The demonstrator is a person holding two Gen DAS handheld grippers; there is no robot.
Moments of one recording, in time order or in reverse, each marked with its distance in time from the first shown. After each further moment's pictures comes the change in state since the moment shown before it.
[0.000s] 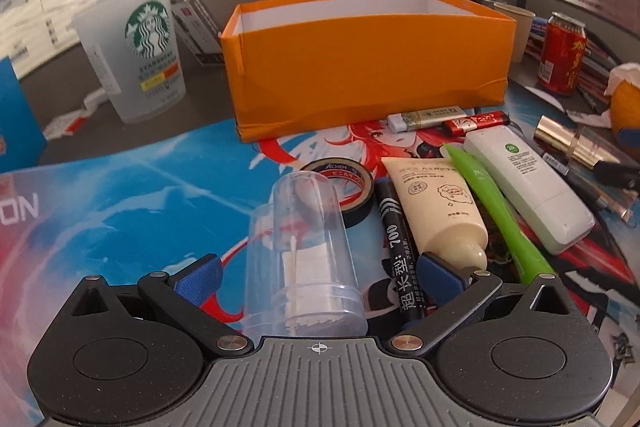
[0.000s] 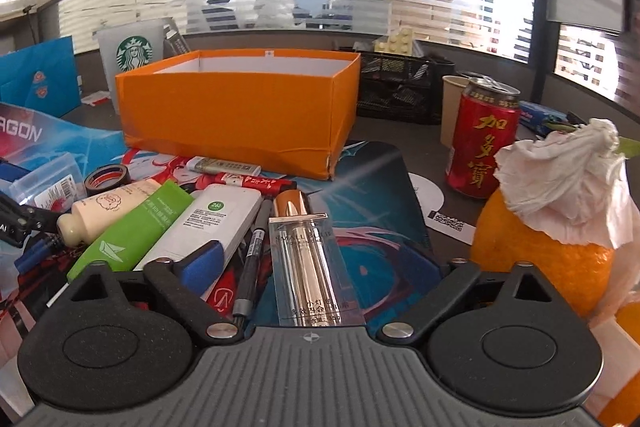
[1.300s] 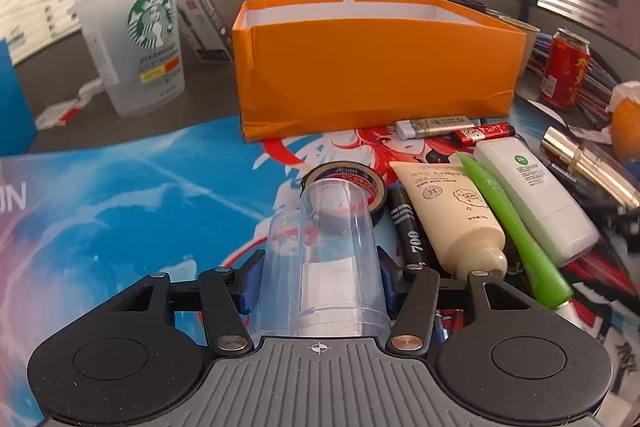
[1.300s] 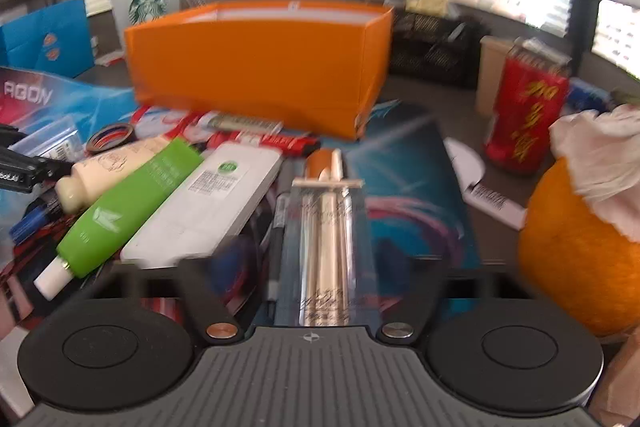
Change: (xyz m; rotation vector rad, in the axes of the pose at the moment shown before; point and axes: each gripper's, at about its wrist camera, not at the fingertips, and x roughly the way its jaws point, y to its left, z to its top) left arm 0.006 0.014 0.000 -0.046 -0.019 -0.025; right arm 0.032 0.002 0.001 -0.035 0.127 0.080
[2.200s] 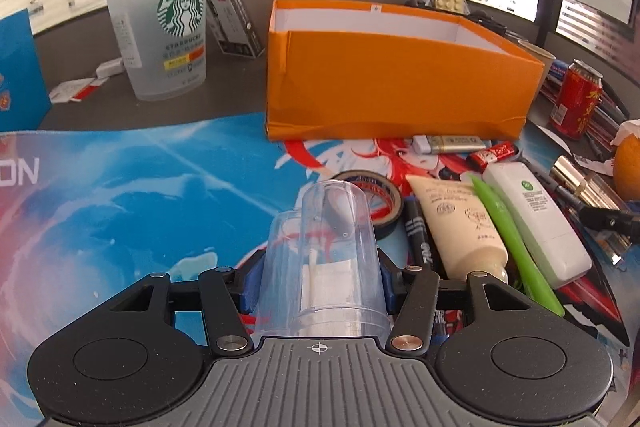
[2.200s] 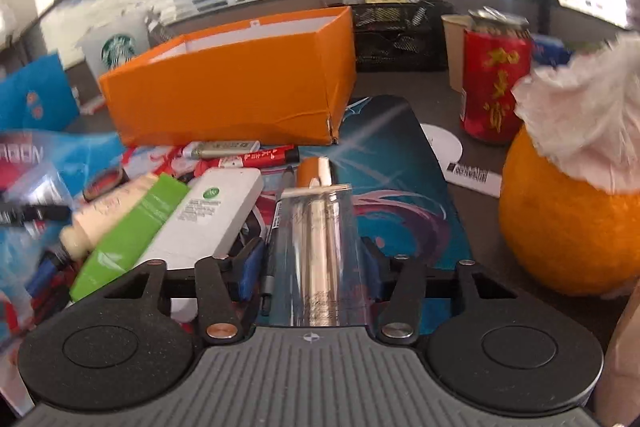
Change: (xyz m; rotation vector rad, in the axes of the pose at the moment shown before) left arm -0.010 0.017 0.003 -0.080 -0.002 -0.005; right arm -0.012 -0.020 -0.004 0.229 -0.052 0.025
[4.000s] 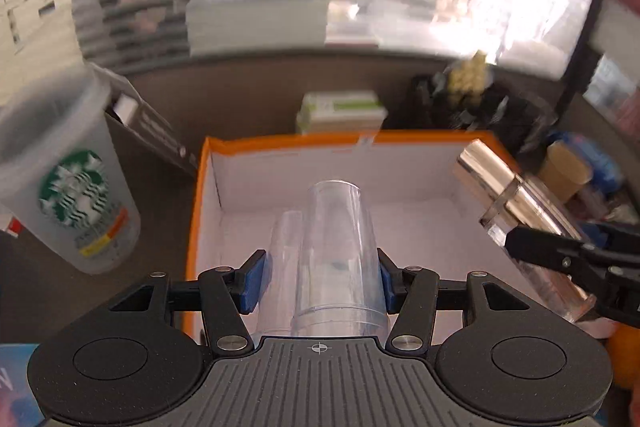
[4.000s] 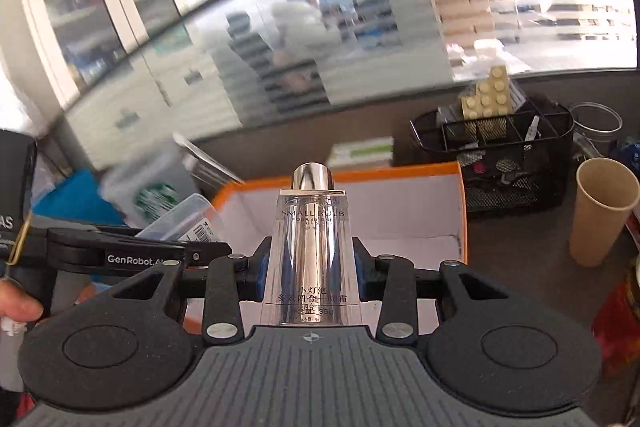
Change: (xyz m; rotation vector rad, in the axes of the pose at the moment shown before) left arm 0.105 -0.025 0.224 0.012 0.112 -0.033; right arm 0.081 0.040 0.209 0.043 -0.021 0.168
